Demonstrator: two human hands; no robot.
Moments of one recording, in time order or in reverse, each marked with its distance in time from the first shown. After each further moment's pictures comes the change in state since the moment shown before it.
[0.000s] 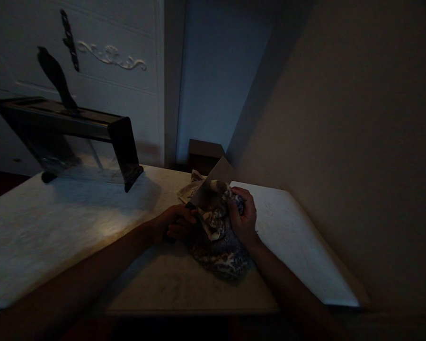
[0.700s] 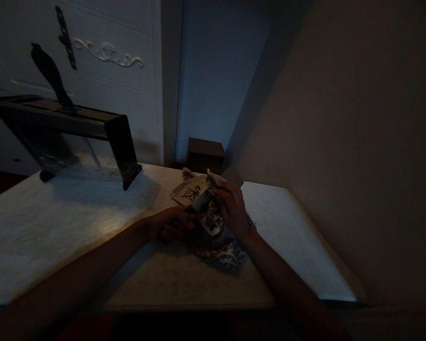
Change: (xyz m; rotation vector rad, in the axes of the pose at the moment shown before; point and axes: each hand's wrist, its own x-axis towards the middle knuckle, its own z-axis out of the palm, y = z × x) left_hand -0.007 0.003 0.003 0.146 -0.011 -0.166; right_hand 0.007 0.018 0.007 -0.213 -0.233 -0.365
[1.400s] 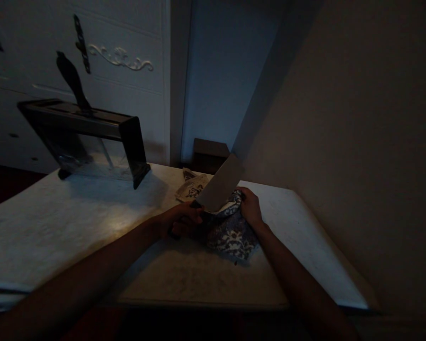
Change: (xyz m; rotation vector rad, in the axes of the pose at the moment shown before) left_hand 0.004 -0.001 -0.002 -0.030 0.013 0.117; right_hand -0.024 0.060 0.001 0.128 -0.069 0.624
